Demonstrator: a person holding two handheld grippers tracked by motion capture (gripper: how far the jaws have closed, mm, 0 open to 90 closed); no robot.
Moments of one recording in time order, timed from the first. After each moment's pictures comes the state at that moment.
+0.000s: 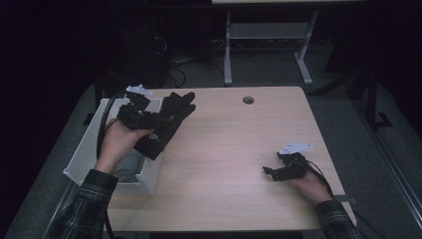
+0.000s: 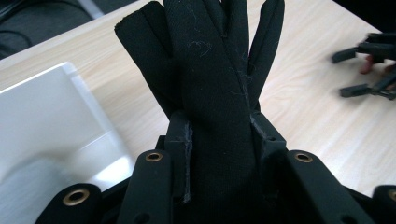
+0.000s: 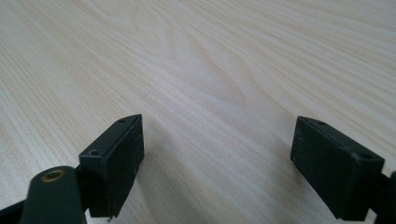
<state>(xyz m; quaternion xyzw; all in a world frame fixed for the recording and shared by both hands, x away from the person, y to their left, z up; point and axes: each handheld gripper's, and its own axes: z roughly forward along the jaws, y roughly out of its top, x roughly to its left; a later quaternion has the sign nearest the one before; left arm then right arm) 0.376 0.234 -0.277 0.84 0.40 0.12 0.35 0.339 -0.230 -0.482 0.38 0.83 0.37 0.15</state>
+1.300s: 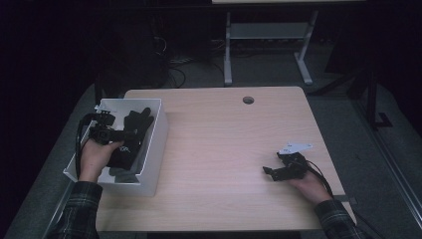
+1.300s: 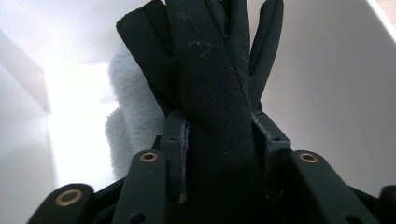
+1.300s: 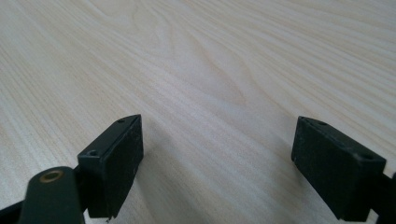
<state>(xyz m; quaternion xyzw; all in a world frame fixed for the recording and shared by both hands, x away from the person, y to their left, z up) 0.389 0.334 -0.360 0.76 0.56 0.12 0.29 0.339 -0.230 -0.482 0.39 0.83 0.37 0.15</state>
